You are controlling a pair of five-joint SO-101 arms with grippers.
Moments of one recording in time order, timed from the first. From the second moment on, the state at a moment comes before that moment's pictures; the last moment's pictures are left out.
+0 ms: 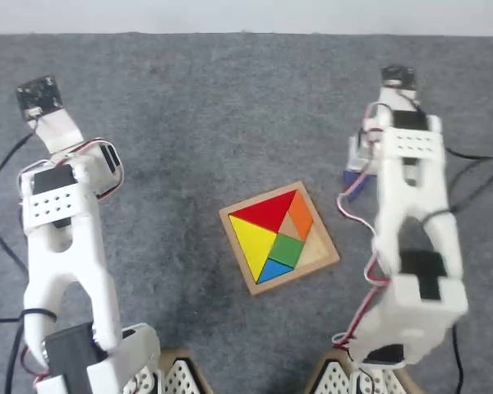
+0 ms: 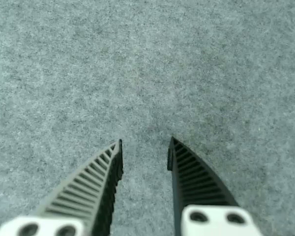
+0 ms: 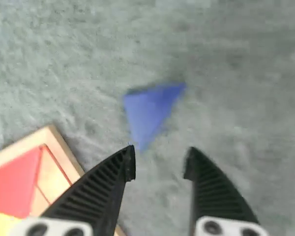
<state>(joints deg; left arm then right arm) -24.2 -15.0 33.1 49.5 11.6 -1.9 16.5 -4.0 71.7 -6.0</state>
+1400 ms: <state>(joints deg) -24.2 -15.0 33.1 49.5 11.6 -2.2 22.7 -10.5 73.2 -14.4</state>
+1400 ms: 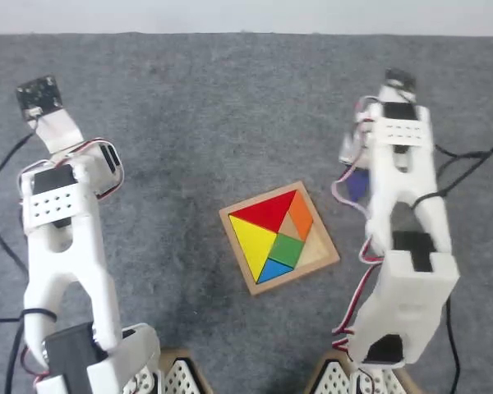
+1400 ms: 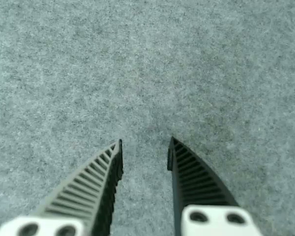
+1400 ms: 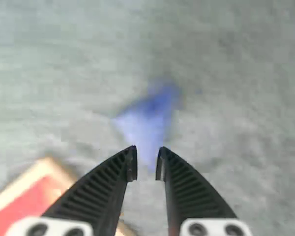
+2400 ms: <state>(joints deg) -24.2 -15.0 33.1 49.5 11.6 4.2 43.3 -25.6 81.0 -13.3</state>
